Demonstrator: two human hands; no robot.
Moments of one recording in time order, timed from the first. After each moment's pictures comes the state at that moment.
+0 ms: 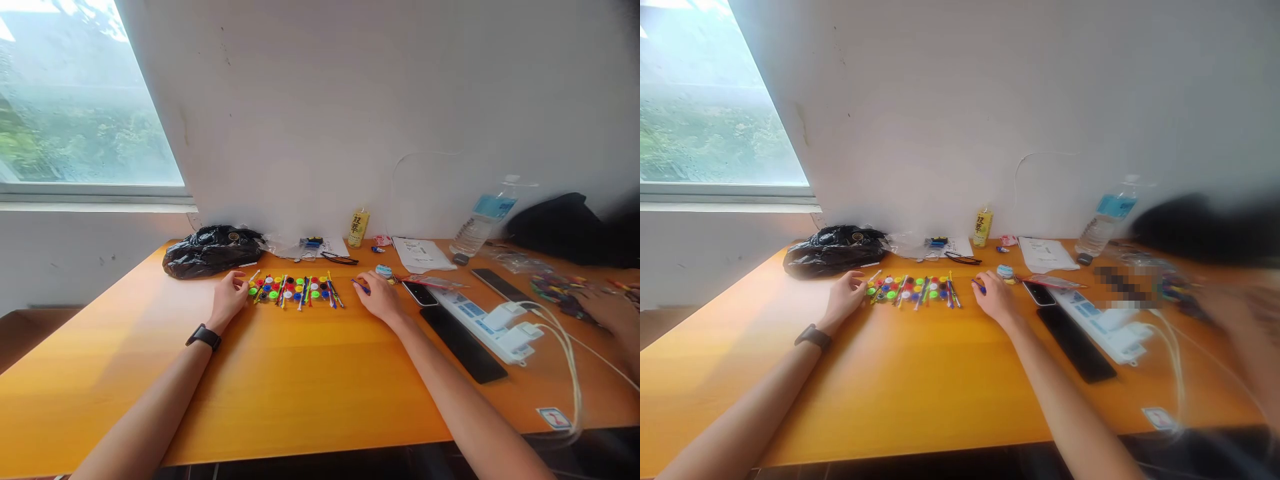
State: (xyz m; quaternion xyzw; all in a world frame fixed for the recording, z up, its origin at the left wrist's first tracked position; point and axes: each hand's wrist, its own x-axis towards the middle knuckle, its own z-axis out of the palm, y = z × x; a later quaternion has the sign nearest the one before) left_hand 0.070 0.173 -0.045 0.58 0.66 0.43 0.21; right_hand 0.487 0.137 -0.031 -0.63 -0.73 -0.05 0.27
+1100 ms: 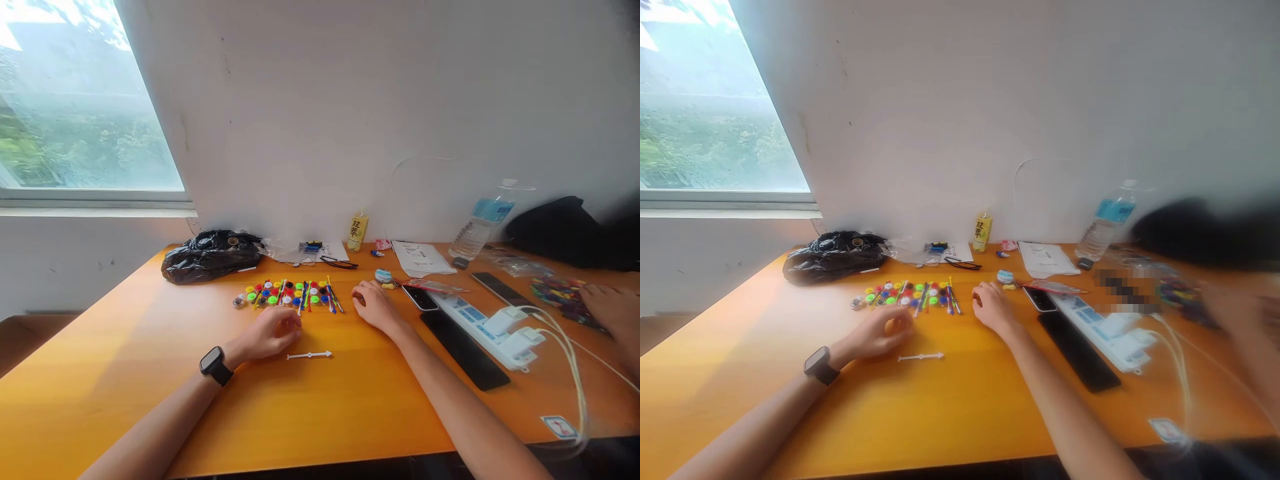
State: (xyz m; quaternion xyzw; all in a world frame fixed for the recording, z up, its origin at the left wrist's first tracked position) left_hand 0.141 0.094 -0.004 0.86 0.33 0.24 0.30; right_hand 0.478 0.128 -0.028 -0.60 -0.77 -0.03 0.21
